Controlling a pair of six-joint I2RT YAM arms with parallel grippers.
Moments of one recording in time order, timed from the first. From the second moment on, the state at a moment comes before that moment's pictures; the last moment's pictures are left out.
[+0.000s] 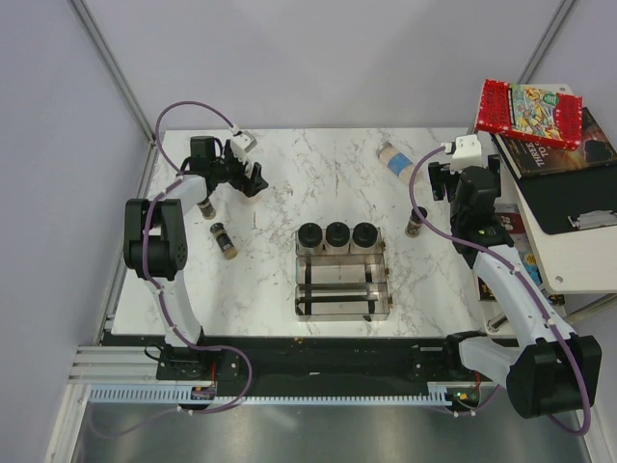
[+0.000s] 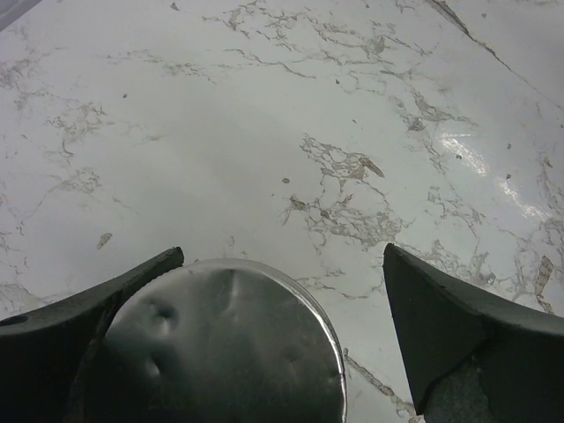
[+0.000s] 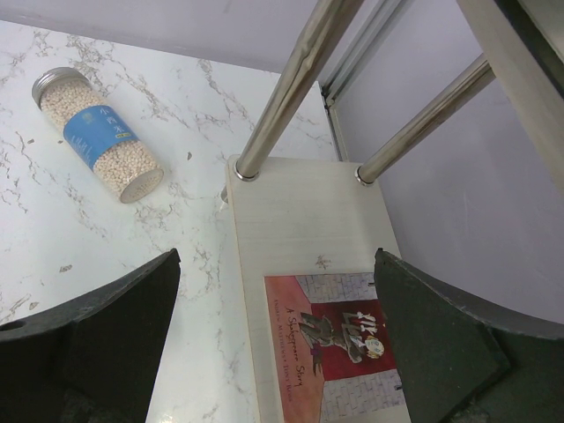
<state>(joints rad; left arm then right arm) -0.03 1.99 1.36 -0.01 0.70 0.45 0.13 1.11 0.86 0.04 0.40 -0.28</state>
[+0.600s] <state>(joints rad) -0.03 1.99 1.52 -0.29 0.69 0.62 0.13 1.11 0.86 0.04 0.40 -0.28</state>
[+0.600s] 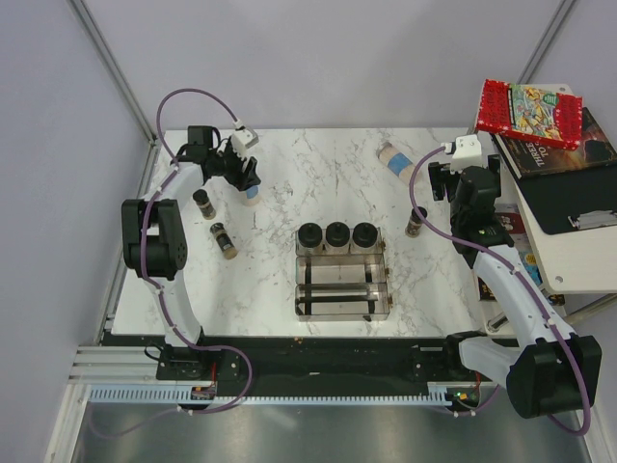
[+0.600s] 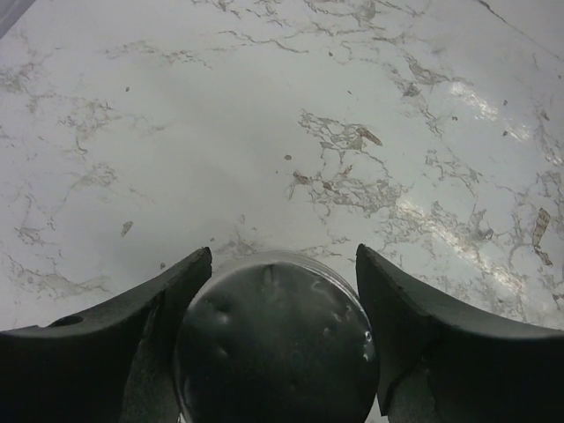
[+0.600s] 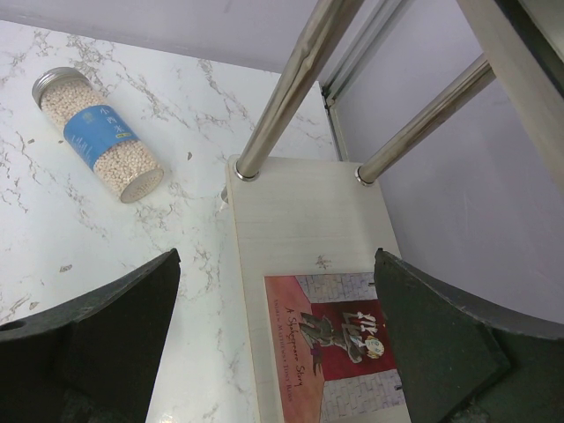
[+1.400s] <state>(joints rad) -0.05 1.72 1.59 -0.59 0.82 0.62 0.13 1.10 0.86 0.03 0.37 -0.28</state>
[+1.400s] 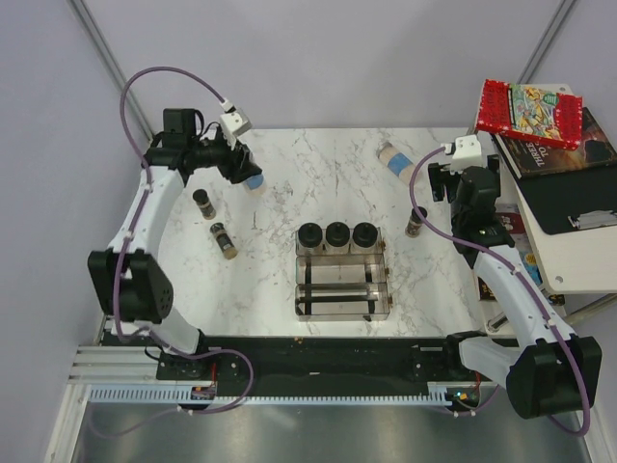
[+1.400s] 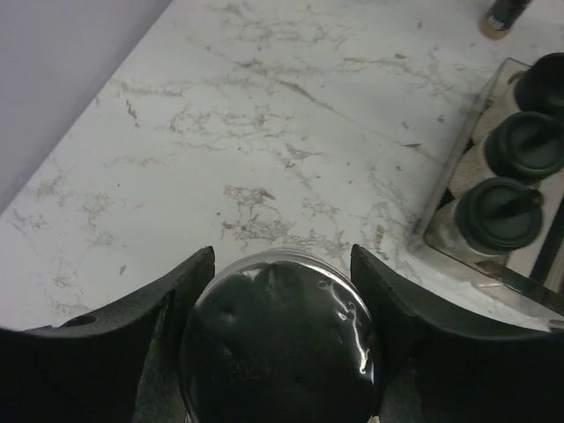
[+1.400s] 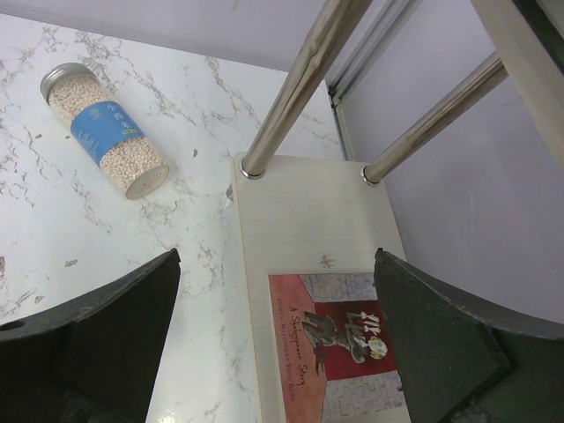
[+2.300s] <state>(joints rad) -0.63 1.22 1.08 -0.73 0.84 0.80 0.08 1.10 0.86 0.02 0.34 -0.27</state>
